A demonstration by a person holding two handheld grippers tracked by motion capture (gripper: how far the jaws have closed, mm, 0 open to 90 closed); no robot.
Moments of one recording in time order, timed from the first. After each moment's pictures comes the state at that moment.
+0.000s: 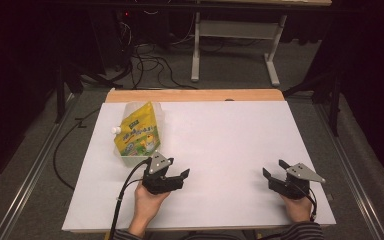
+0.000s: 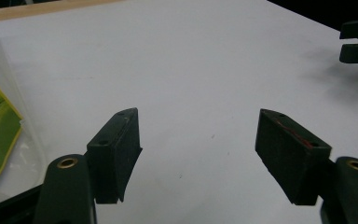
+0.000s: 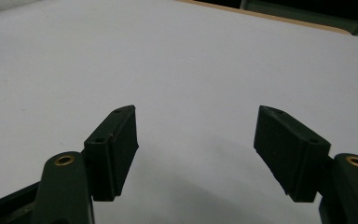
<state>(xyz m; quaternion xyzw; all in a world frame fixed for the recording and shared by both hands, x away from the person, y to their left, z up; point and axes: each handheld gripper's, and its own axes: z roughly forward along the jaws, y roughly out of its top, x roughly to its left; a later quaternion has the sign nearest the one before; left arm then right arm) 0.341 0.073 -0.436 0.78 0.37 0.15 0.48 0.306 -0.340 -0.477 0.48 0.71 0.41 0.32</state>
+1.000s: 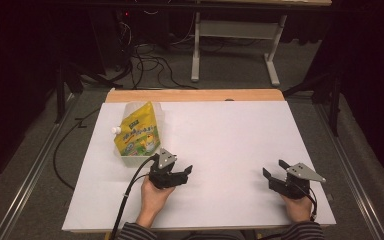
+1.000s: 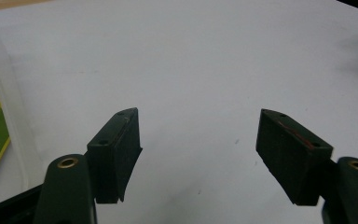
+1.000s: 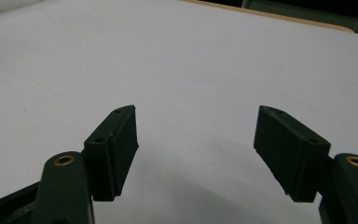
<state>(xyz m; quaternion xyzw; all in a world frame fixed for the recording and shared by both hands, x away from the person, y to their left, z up) 0.360 0.059 -0.453 0.79 0.38 0.17 0.46 0.306 -0.341 -0.477 0.48 0.71 0.41 0.32</state>
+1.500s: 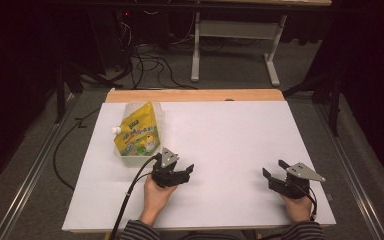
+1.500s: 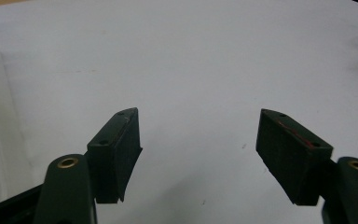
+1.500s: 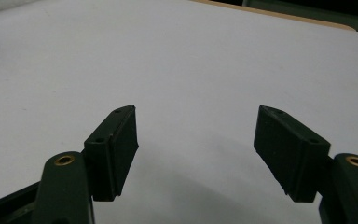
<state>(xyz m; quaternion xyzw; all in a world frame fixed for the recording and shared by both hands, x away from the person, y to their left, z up) 0.368 0.053 -0.463 0.79 0.38 0.17 0.45 0.307 -0.341 -0.477 0.48 0.71 0.41 0.31</state>
